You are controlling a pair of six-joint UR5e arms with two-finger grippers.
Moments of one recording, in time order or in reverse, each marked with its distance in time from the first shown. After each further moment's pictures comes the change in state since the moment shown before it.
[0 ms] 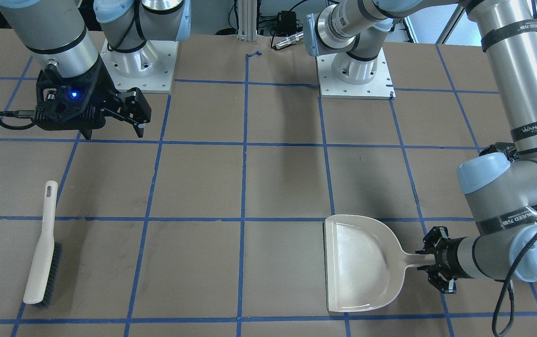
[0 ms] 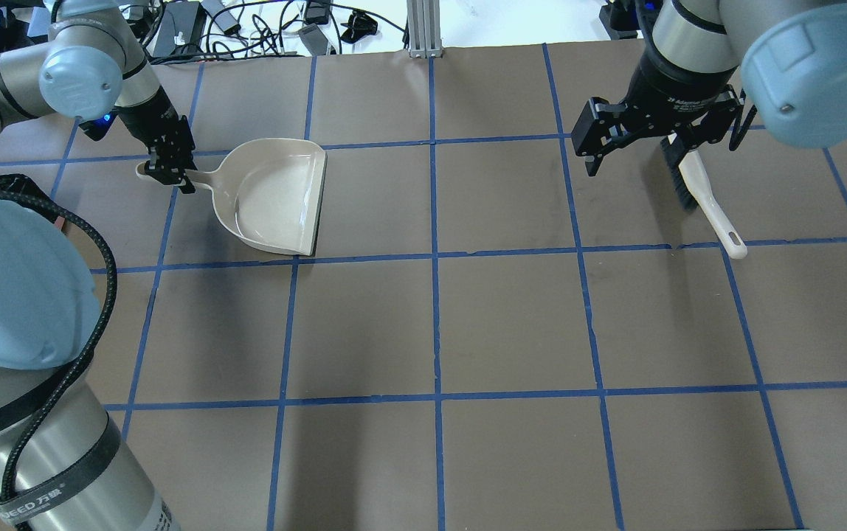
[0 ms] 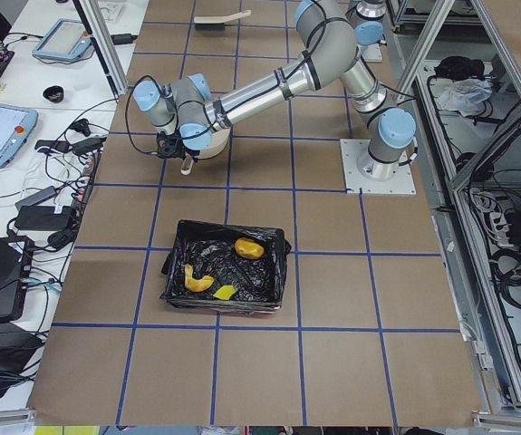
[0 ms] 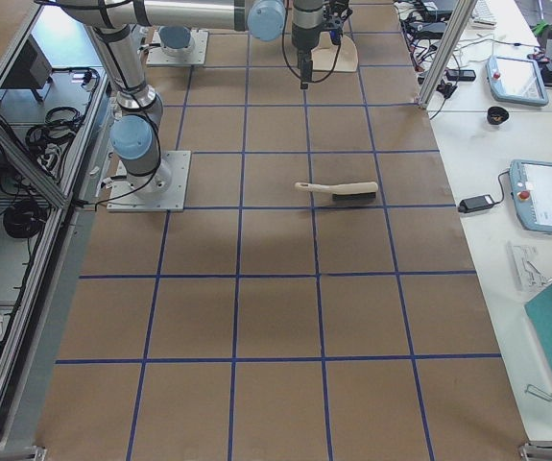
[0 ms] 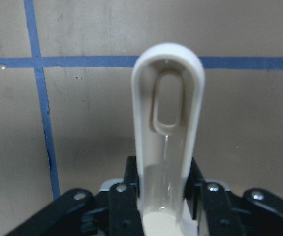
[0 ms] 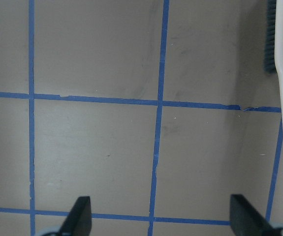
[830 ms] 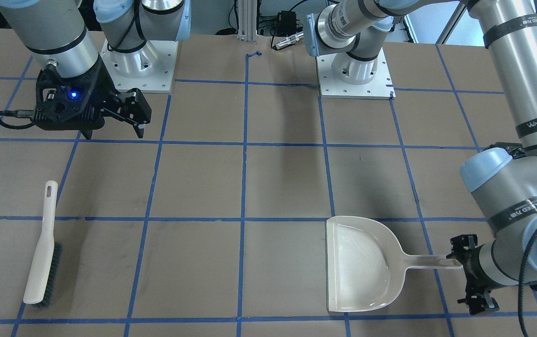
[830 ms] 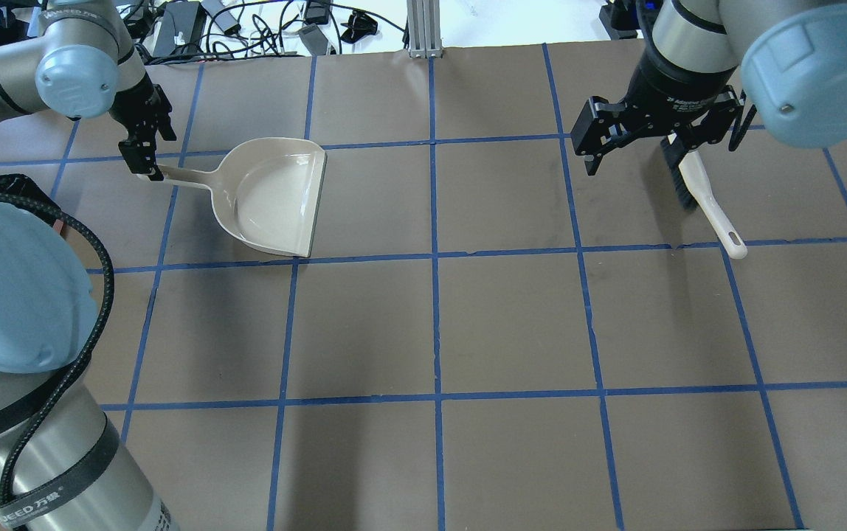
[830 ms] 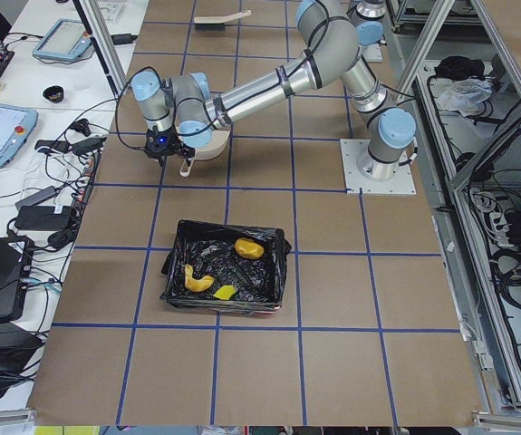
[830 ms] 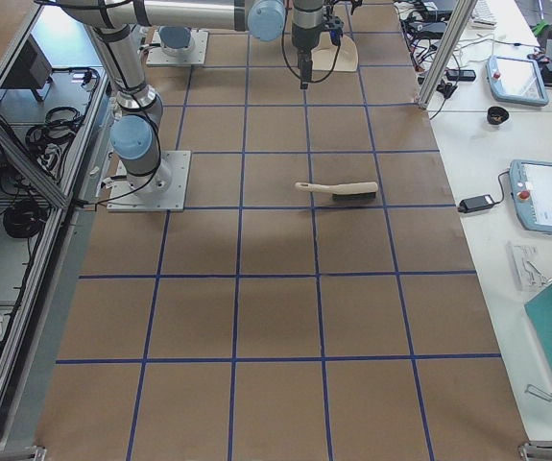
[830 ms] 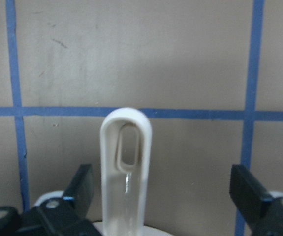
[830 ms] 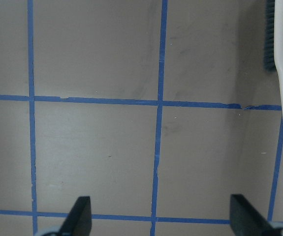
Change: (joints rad) left arm 0.004 0.013 0.026 0.186 0.115 -0.004; right arm 0.000 0.000 0.000 0.000 0.002 0.018
